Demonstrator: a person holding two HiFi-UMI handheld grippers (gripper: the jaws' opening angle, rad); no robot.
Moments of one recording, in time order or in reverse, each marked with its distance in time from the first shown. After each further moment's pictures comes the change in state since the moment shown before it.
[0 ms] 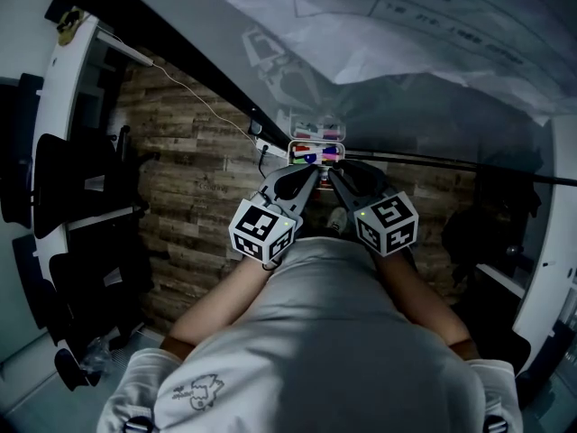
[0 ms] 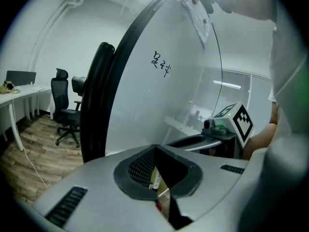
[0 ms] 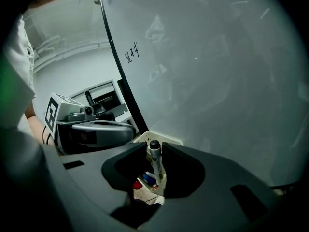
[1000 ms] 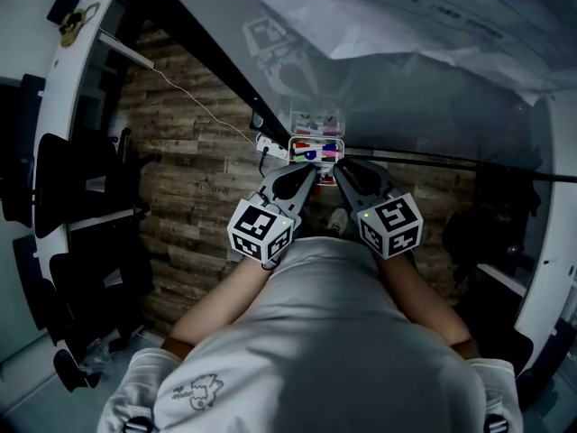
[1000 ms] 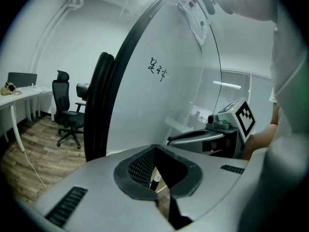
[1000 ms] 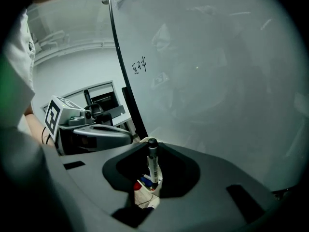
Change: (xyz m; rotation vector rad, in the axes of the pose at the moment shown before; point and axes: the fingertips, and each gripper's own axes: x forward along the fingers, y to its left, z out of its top) left arm -0.013 -0.006 0.001 0.007 -0.015 0.011; right arm -0.020 0.005 0.014 -0.056 -0.048 -0.053
